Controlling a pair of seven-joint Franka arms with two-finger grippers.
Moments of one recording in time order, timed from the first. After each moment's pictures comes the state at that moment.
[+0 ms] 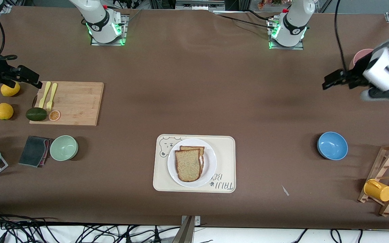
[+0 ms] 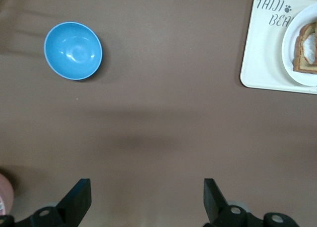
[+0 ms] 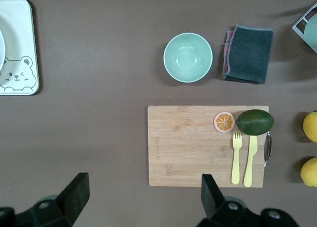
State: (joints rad) left arm 0.04 -0.01 -0.08 -1.64 -0.11 1.53 -0.12; right arm -0.02 -0.04 -0.03 -1.76 0.04 1.72 -0.02
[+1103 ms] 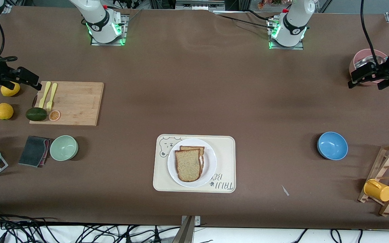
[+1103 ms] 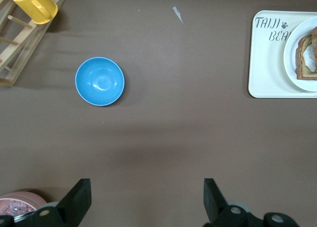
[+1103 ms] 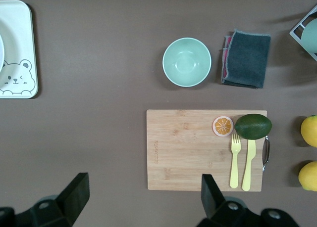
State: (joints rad) left arm 0.09 0.07 -0.08 -1.49 -0.06 1.52 0.01; right arm -0.02 -0.04 -0.02 -1.75 0.04 1.73 -0.02
